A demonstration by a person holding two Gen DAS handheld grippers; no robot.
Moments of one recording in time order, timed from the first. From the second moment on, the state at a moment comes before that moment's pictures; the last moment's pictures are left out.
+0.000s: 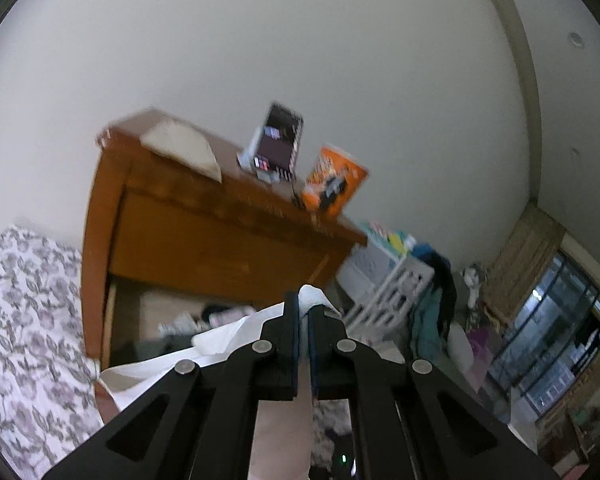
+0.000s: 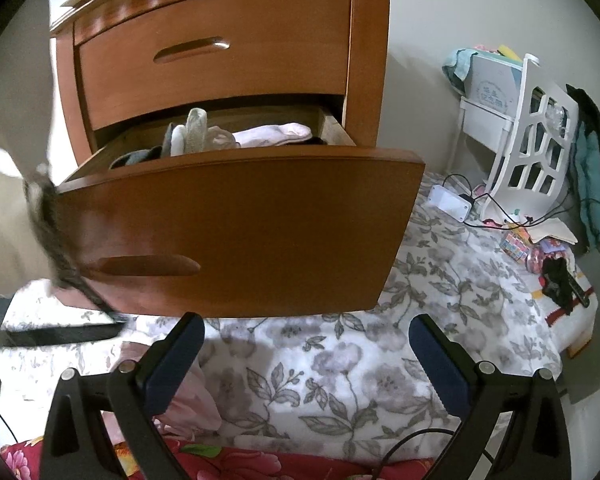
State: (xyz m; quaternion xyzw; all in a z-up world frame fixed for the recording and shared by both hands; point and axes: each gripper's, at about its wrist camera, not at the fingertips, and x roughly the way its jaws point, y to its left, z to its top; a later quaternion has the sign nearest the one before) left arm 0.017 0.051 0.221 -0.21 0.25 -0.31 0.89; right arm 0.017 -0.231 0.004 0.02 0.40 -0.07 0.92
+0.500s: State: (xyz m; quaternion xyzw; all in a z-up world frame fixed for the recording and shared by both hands) left arm 0.029 0.042 0.100 -0.18 0.41 -0.21 0.87; right arm 0.011 -0.231 0.005 0.02 0.40 -0.08 0.91
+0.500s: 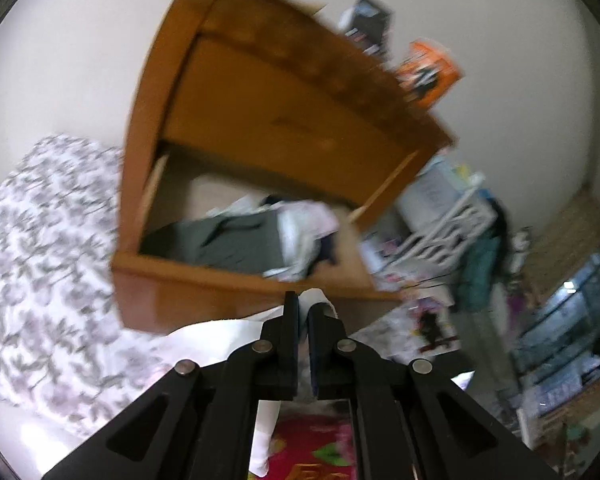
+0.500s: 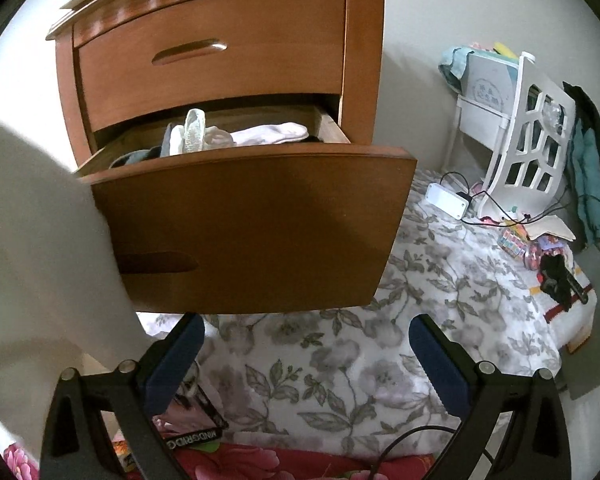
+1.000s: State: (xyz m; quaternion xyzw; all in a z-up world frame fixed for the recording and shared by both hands) left arm 0.044 0.027 -0.003 -0.11 0.50 -0.12 0.85; right arm 0.013 -0.229 0.003 0.01 0.40 -0.07 0.91
